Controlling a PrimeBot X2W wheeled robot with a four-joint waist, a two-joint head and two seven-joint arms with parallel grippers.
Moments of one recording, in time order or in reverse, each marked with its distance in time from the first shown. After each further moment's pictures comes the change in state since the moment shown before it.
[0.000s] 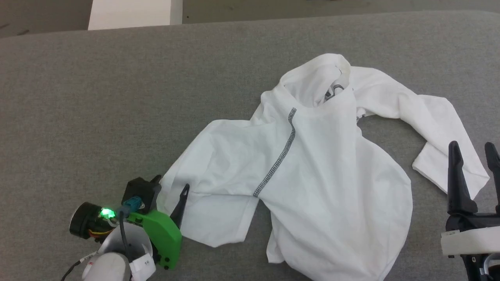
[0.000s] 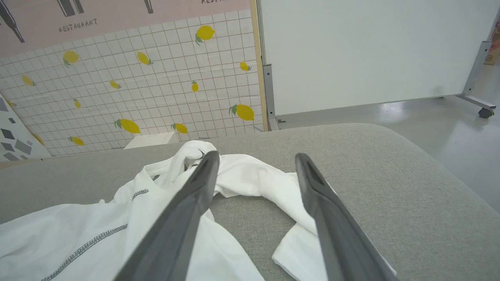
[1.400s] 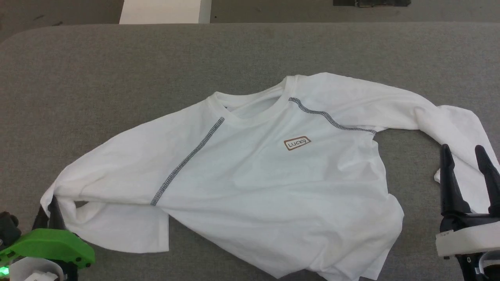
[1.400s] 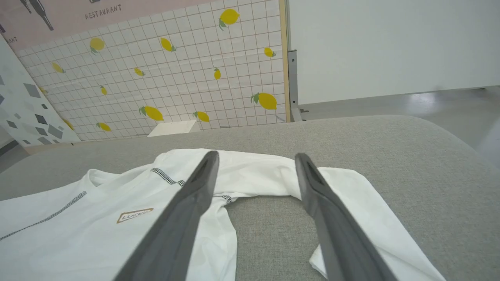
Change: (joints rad) left arm 0.170 -0.064 0.429 -0.079 -0.226 0.297 -0.088; right arm 0.001 0.000 0.015 -0.002 0.008 0.000 0.059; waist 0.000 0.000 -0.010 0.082
